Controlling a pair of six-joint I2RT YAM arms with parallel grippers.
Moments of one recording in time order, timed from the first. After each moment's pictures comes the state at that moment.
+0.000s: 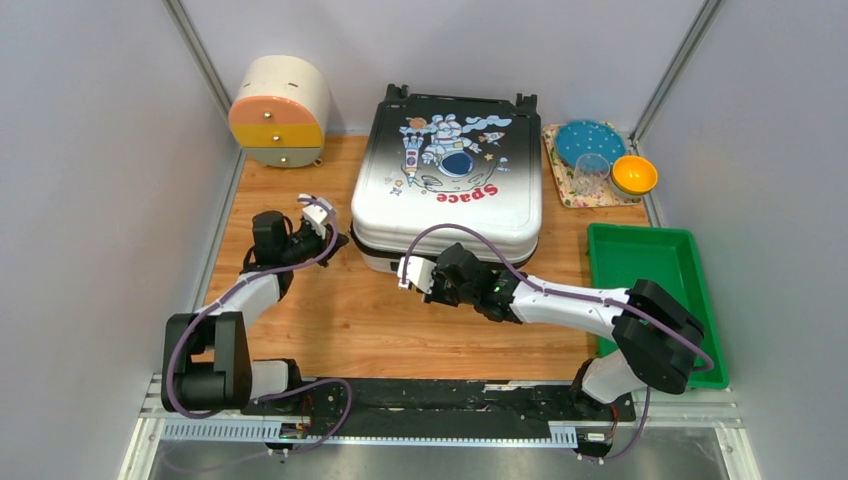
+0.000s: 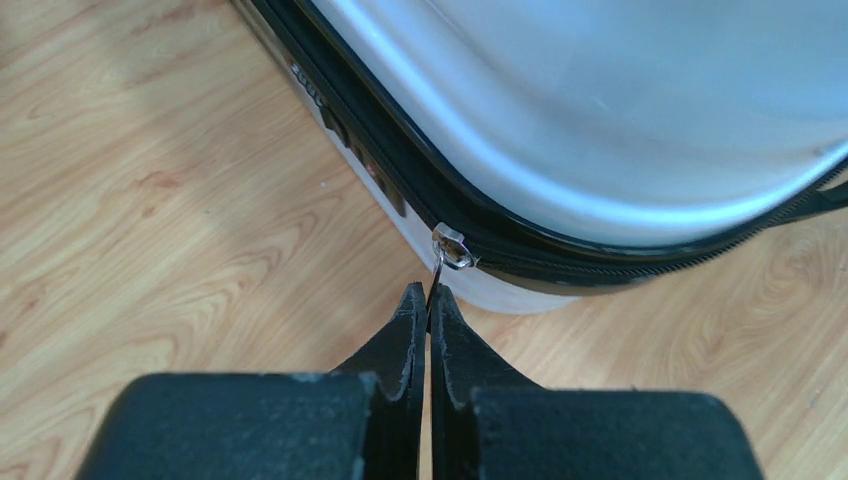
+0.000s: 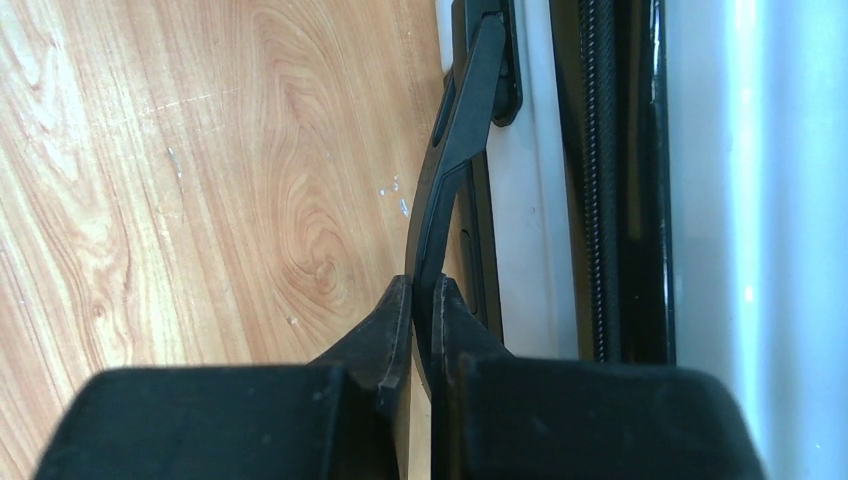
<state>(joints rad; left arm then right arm) 0.04 1.26 0.50 0.27 0.74 0.32 0.99 1.48 0.81 -0.04 0.00 -0.49</state>
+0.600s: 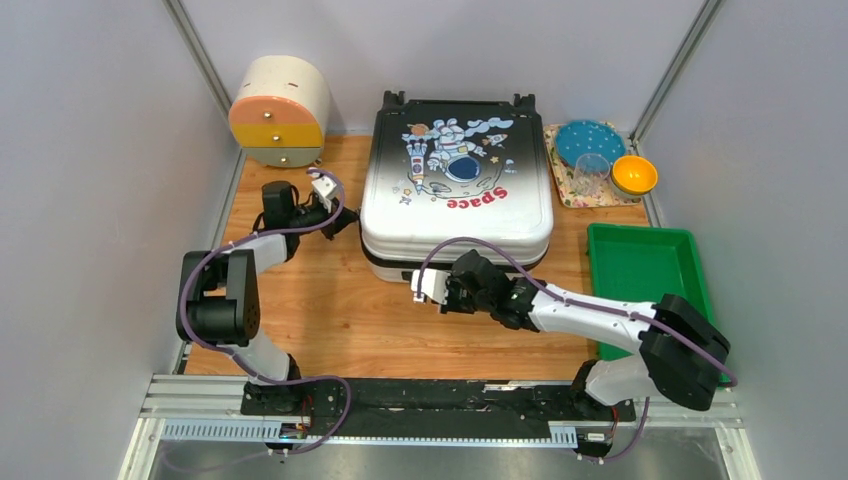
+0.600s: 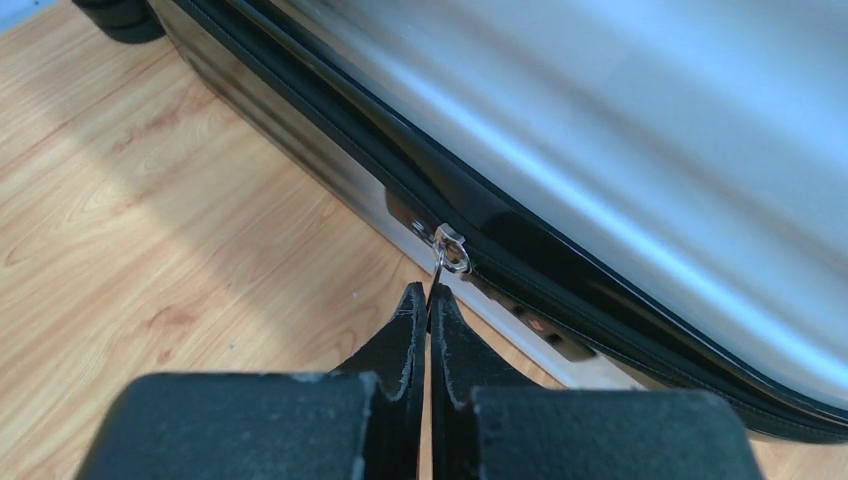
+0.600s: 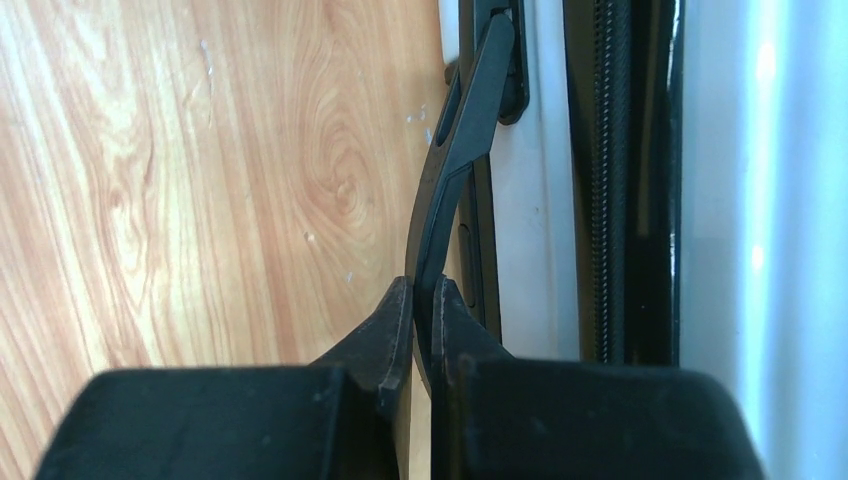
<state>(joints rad) 0.04 1.61 0.77 0.34 0.90 0.37 0.98 1.36 0.73 -0.11 -0.03 -0.57</state>
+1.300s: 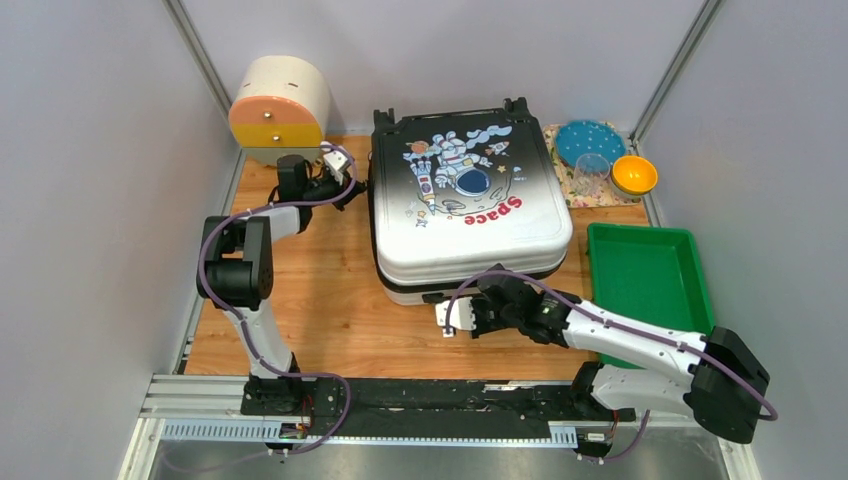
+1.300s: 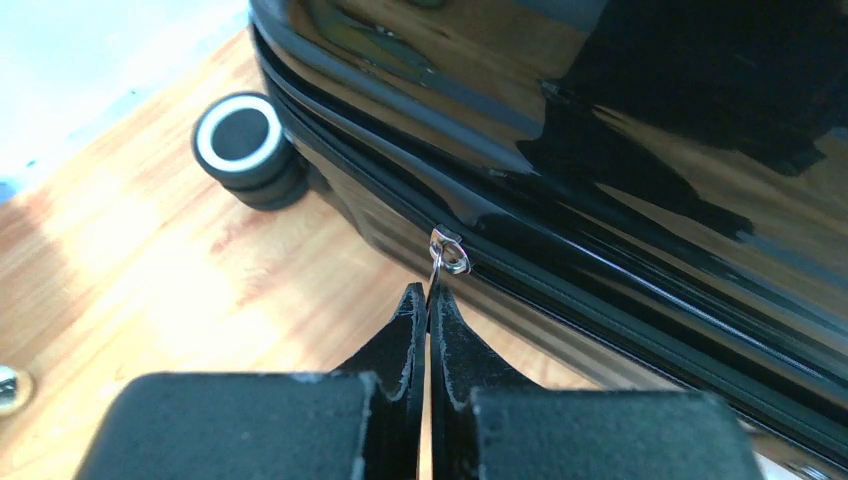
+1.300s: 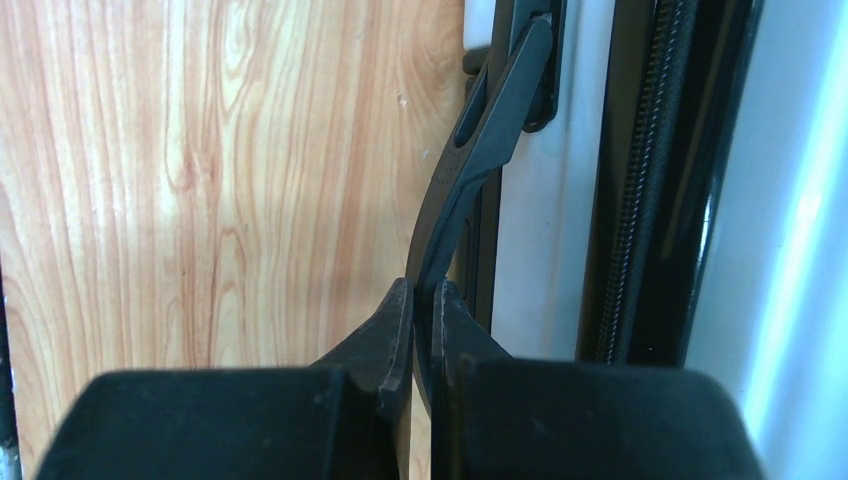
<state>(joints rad) -0.01 1.86 1.04 0.42 0.84 0.35 0.98 1.13 0.62 -0.35 -0.10 -0.82</state>
